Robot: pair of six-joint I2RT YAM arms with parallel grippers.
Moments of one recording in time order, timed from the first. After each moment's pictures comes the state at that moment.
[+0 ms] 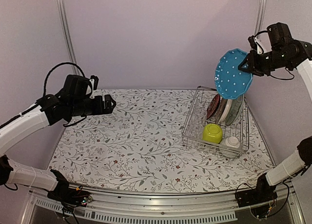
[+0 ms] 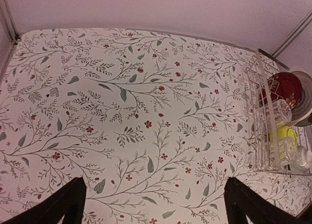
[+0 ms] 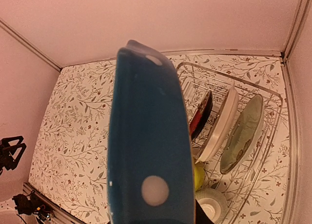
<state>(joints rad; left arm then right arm) -0.59 1.15 1.02 -0.51 -0.22 -0.48 0.18 1.44 2.00 -1.26 -0.21 0.25</state>
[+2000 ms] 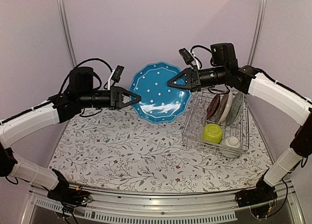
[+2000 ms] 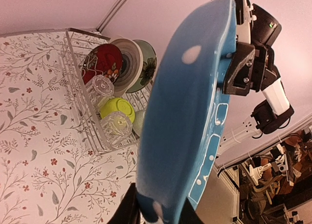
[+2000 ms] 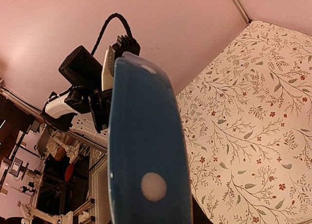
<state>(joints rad) -0.64 1.26 1.04 -0.04 0.62 -0.62 0.68 1.58 1.56 -0.33 -0.82 0.52</state>
